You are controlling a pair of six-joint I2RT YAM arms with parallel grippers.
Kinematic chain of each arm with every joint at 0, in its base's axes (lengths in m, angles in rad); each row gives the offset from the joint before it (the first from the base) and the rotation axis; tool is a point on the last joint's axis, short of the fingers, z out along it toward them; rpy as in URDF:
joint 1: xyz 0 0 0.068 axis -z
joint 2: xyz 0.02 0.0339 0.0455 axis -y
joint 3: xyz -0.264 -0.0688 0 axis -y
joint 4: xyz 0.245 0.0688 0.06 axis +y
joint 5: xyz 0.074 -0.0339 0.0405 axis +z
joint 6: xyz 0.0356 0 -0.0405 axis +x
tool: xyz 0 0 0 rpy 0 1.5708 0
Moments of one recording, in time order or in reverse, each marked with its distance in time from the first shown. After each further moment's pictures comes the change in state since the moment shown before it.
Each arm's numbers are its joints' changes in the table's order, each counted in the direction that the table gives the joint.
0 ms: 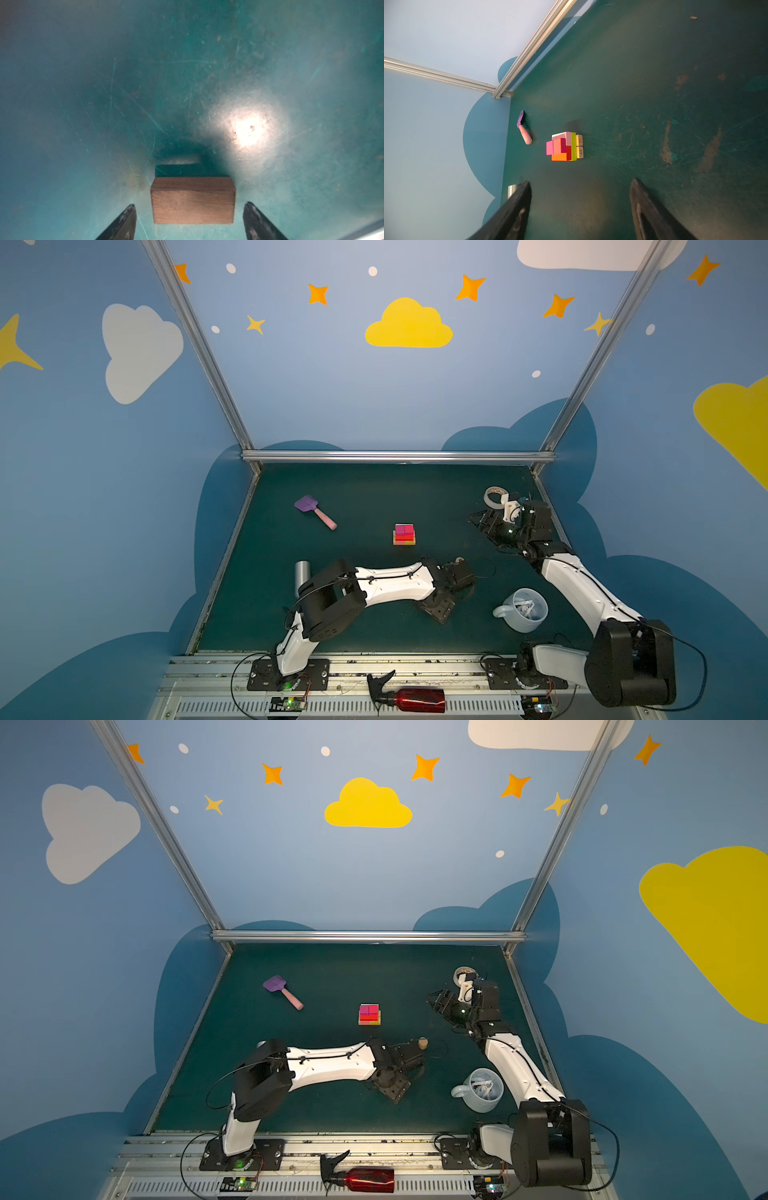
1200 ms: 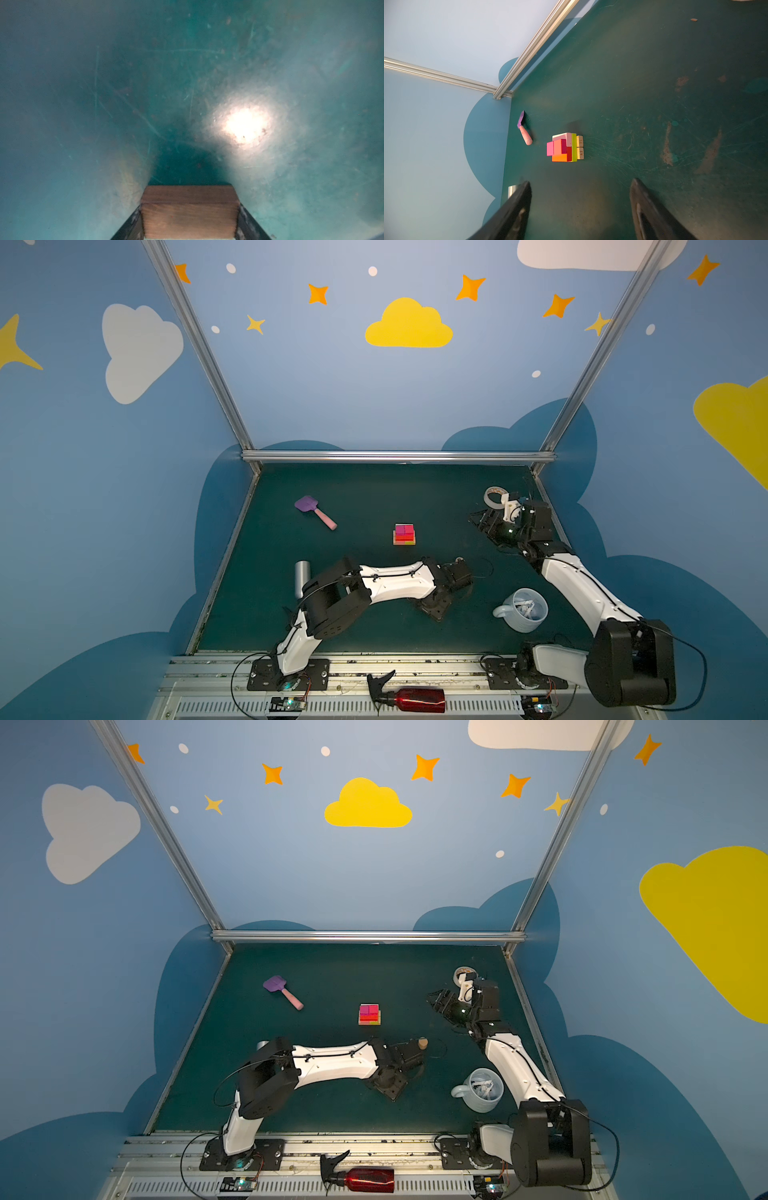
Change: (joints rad) left arm -0.014 -0.032 0.002 -0.001 -0.031 0.005; right arm 0.002 -0.001 0.000 -0.006 0.001 0.000
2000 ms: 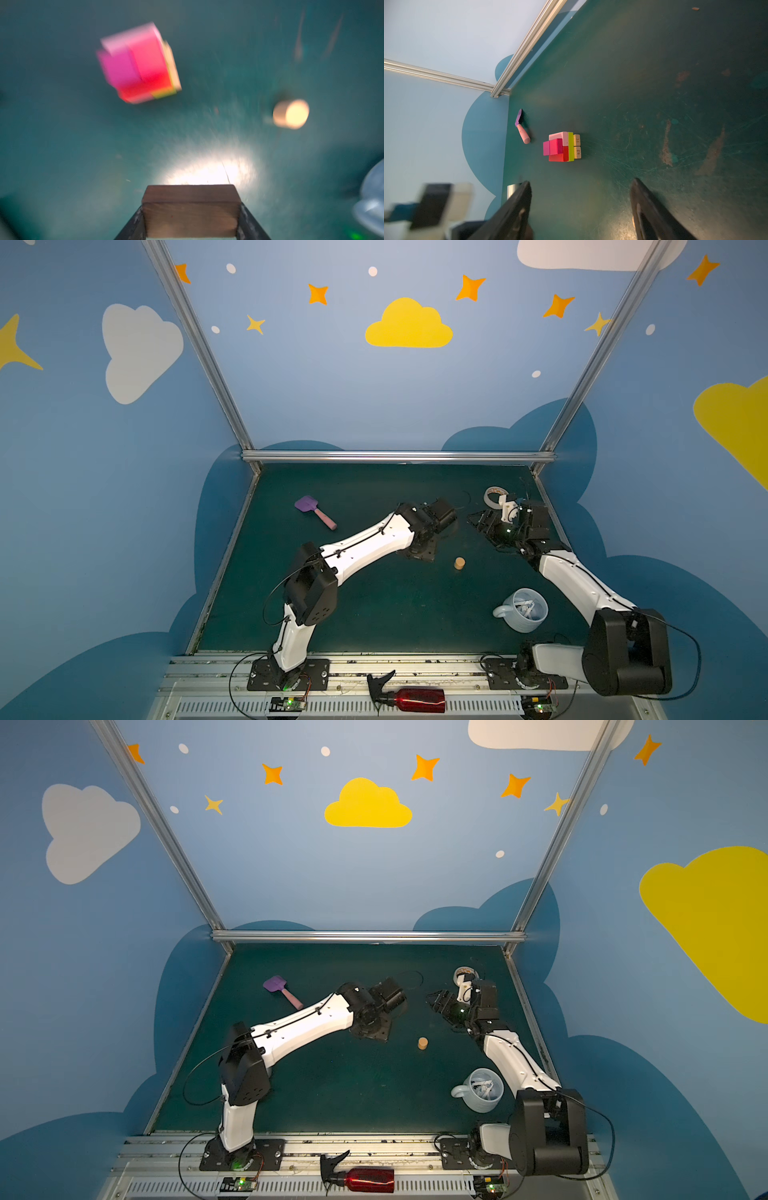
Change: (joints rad) left arm -0.256 0.071 0.389 0.292 0.122 -0.134; right arm 0.004 -0.060 0.000 -0.023 0.021 0.002
